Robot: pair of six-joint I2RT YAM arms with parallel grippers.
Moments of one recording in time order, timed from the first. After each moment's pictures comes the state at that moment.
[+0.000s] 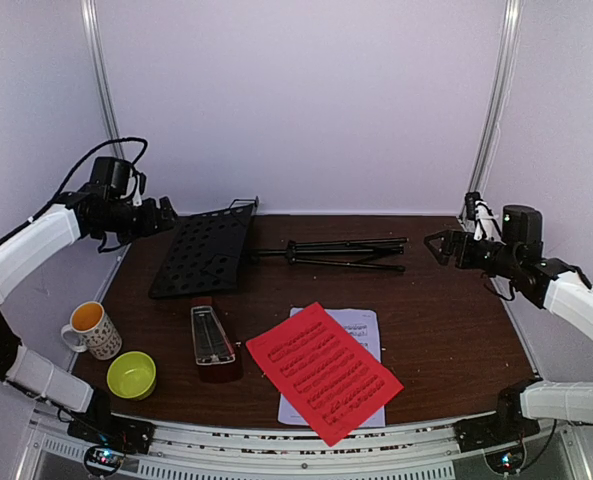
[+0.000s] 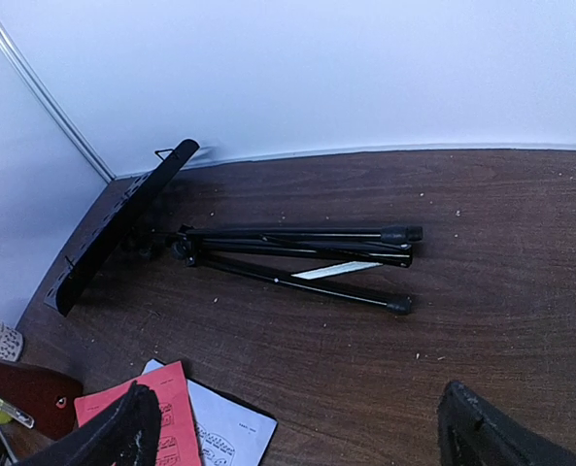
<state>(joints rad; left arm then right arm) -0.21 1.35 1.20 -0.56 0.03 -0.40 0.18 0.99 0.72 -0.10 -0.30 0.26</state>
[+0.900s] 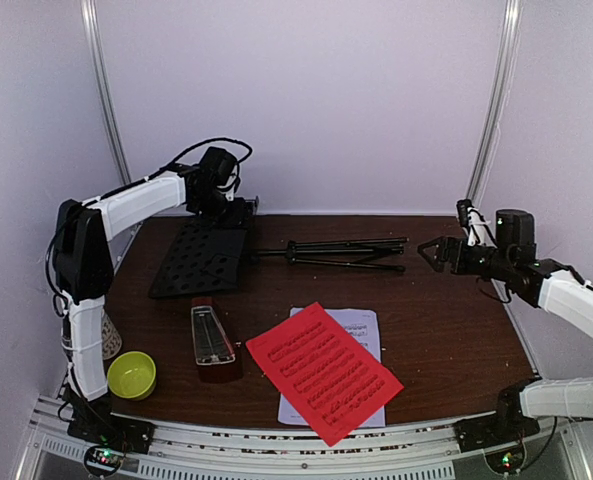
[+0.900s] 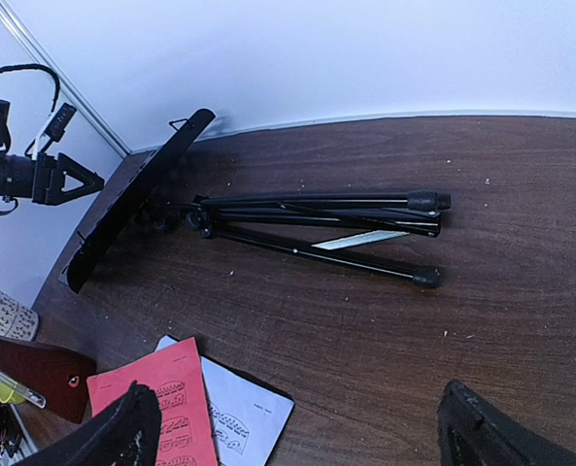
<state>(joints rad) -0.48 2.08 1.91 -0.75 -0.06 -0.35 0.18 1.04 0.70 -0.10 -0.38 0.28</state>
